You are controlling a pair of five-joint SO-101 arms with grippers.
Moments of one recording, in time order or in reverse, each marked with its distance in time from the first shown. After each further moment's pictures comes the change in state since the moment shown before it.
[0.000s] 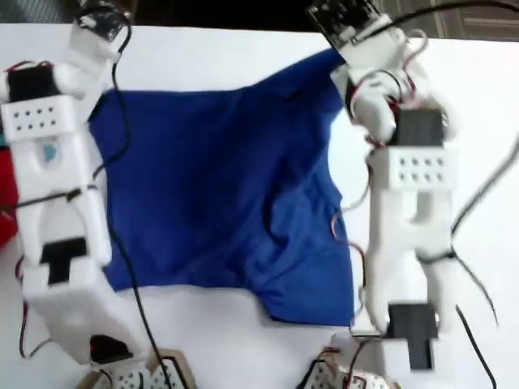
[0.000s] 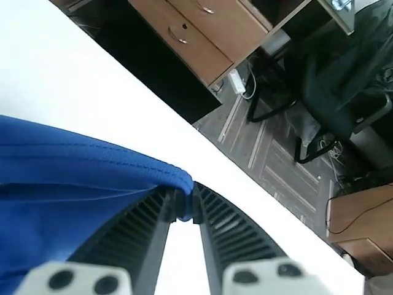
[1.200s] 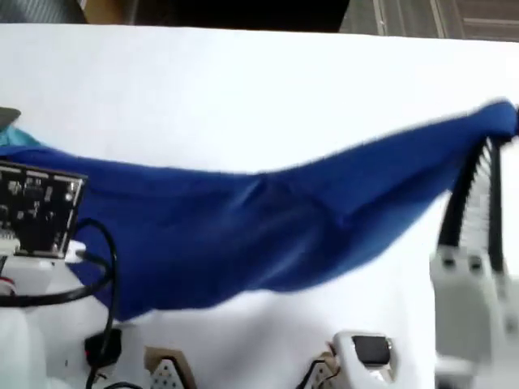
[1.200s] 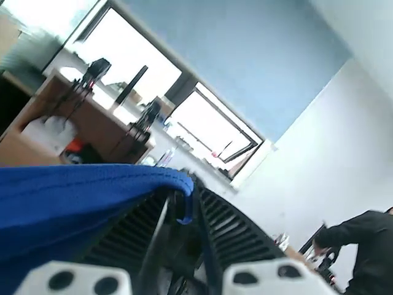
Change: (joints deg) left arm -8.0 -65.6 9.8 20.0 1.5; right arm 3.0 -39.2 -36.8 29.5 0.0
